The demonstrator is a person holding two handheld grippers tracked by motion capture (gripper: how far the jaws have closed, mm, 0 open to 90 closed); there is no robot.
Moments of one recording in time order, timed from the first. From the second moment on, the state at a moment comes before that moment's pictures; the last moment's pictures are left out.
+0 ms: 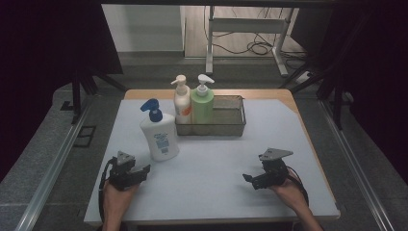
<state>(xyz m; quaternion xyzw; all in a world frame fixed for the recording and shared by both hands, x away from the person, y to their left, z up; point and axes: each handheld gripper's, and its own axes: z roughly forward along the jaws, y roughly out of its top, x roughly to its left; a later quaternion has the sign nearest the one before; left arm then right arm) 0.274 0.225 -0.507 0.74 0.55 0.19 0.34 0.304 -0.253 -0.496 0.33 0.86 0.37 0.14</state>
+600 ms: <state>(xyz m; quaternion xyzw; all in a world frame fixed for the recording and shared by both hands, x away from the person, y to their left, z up) 0.306 0.230 -0.501 0.76 0.52 0.18 0.35 0.296 -0.261 -0.522 0.34 0.86 0.35 0.14</state>
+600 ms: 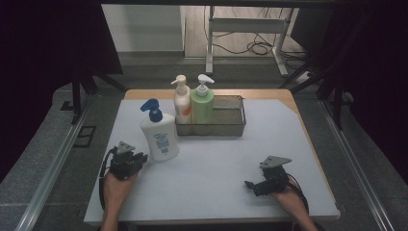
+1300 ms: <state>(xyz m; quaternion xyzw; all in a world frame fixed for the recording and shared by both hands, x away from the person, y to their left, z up) 0.344 0.231 -0.518 0.75 0.51 0.15 0.38 0.295 -0.261 -0.523 0.34 0.86 0.35 0.14</state>
